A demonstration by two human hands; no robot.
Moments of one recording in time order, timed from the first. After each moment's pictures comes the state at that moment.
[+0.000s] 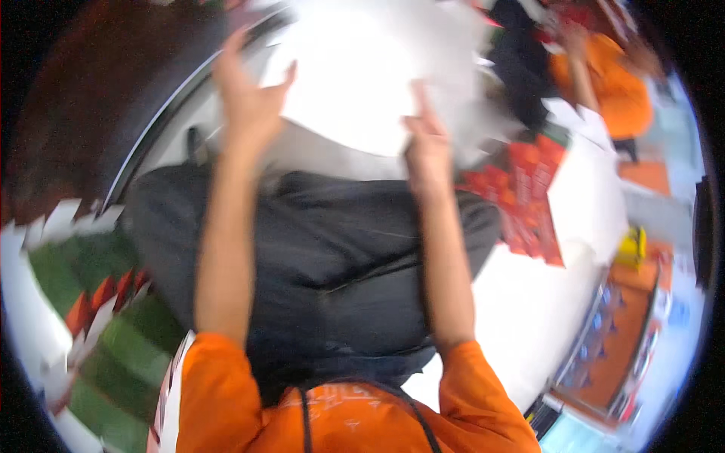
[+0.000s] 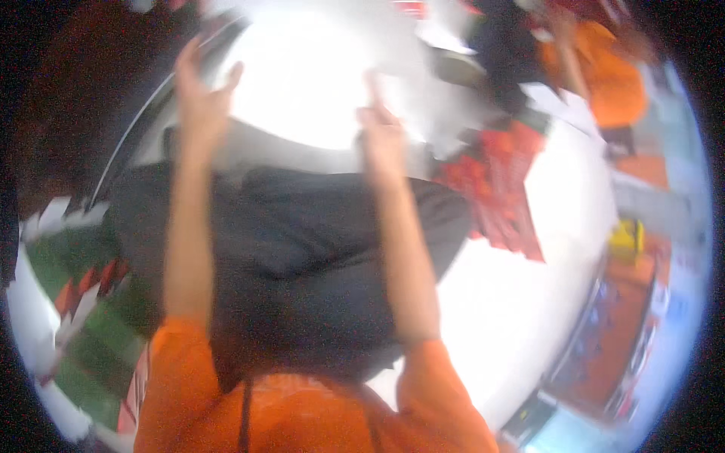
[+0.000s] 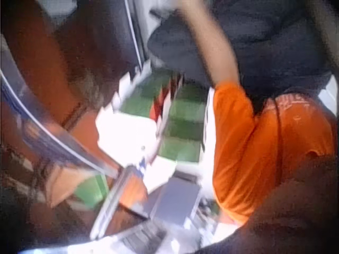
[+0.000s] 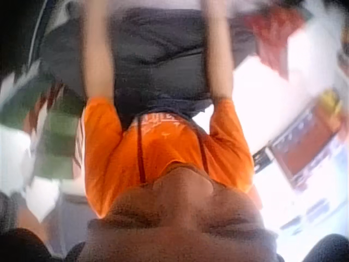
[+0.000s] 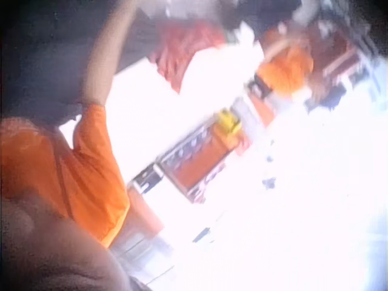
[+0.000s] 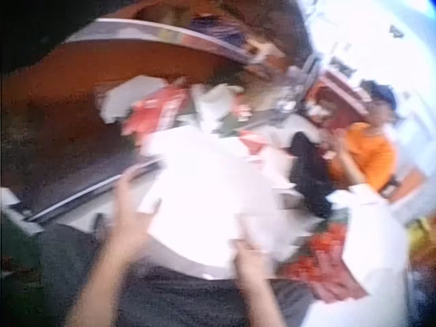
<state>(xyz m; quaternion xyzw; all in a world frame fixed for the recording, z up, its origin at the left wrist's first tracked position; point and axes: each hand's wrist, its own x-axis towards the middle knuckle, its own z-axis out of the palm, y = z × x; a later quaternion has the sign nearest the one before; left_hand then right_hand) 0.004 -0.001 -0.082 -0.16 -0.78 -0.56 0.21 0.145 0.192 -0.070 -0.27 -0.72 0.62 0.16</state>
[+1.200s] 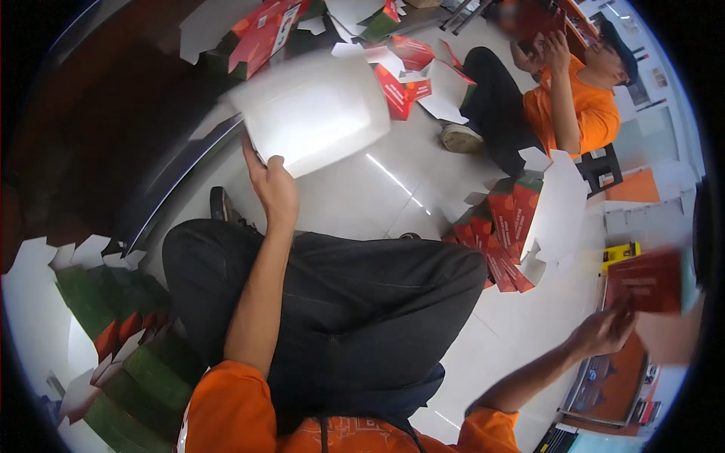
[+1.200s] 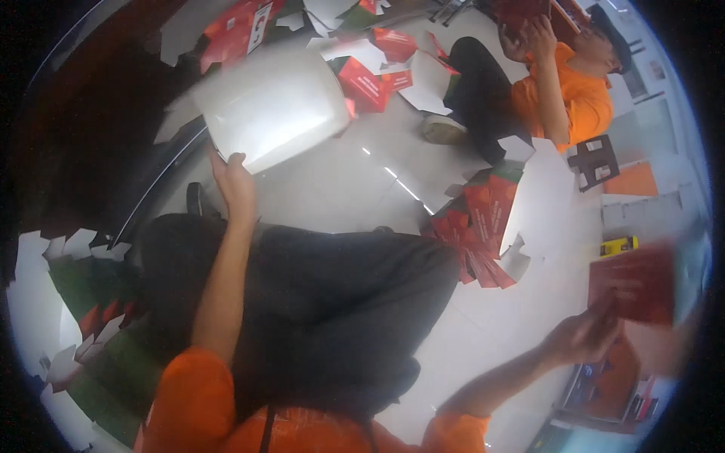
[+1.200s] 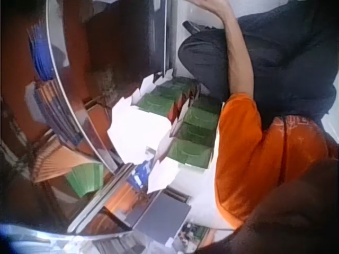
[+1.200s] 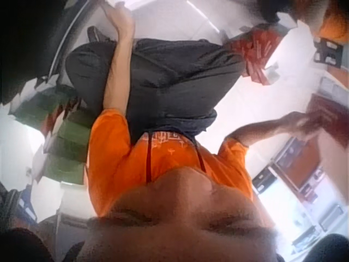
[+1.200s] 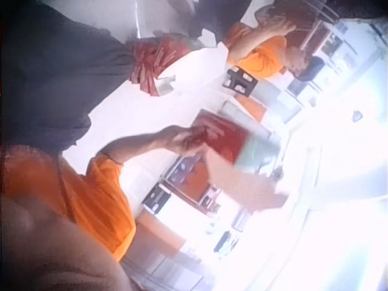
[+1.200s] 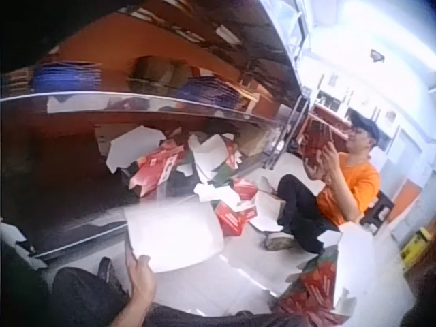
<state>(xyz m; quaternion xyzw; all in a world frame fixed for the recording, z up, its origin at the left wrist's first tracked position) 0.016 0.012 -0.096 0.01 -0.58 -0.80 0.12 0.383 0.253 0.144 -0.30 -0.73 -0.17 0.58</state>
